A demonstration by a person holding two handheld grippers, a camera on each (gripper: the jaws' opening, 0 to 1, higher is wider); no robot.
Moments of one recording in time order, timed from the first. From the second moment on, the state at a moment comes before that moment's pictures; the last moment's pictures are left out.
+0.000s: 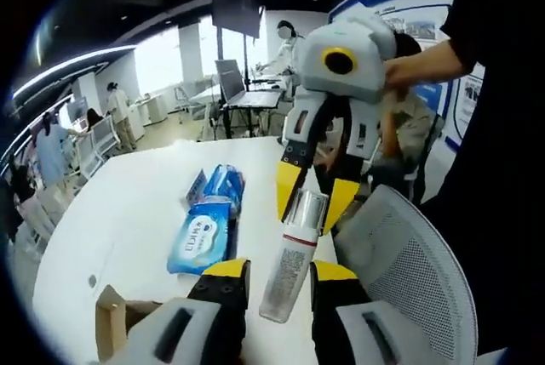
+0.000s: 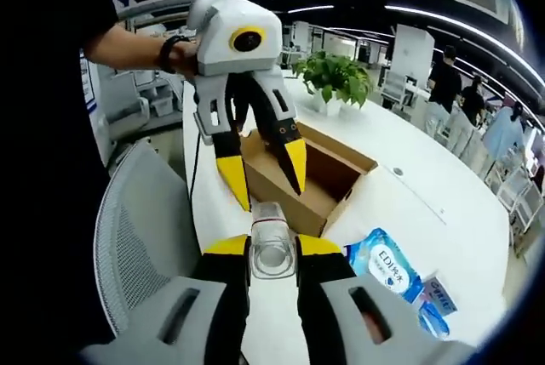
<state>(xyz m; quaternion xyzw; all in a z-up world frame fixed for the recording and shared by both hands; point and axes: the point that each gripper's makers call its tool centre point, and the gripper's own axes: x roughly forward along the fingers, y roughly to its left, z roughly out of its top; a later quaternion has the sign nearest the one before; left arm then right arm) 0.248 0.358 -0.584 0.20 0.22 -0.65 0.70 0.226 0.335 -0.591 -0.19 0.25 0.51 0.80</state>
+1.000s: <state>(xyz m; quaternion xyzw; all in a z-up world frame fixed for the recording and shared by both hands) 0.278 0.446 -0.585 0.09 0.24 -0.50 0.83 0.268 0.309 -0.605 -0.21 0.27 0.50 0.79</state>
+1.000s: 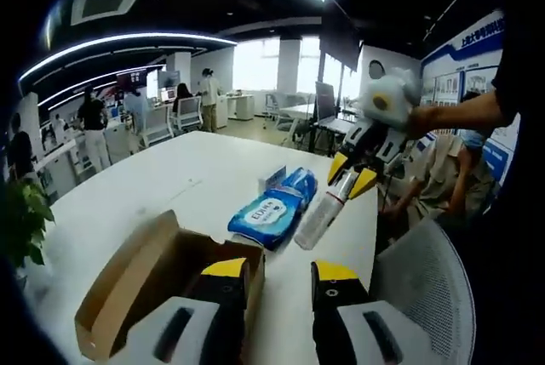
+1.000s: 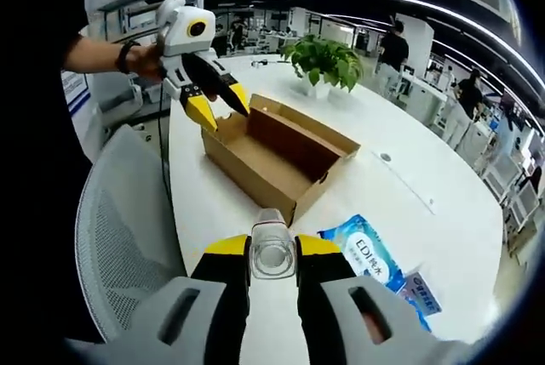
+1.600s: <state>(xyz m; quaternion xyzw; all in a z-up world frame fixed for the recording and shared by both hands) 0.279 0.479 -0.605 0.08 0.26 -0.45 0.85 0.322 0.293 -0.606 -0.25 0.28 0.49 0.79</state>
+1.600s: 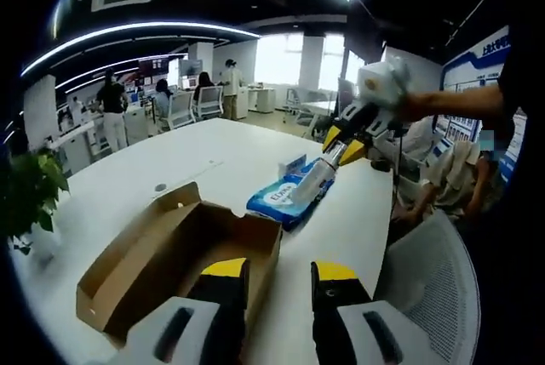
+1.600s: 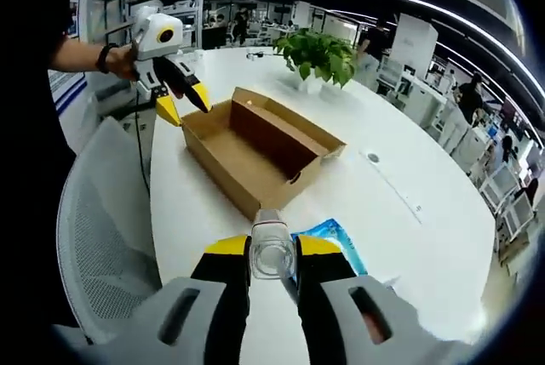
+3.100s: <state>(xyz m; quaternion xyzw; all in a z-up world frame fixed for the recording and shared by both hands) 0.270 0.516 -0.630 0.03 0.29 -0.39 0.87 0.455 0.221 -0.632 -0.41 0.37 0.45 0.71</state>
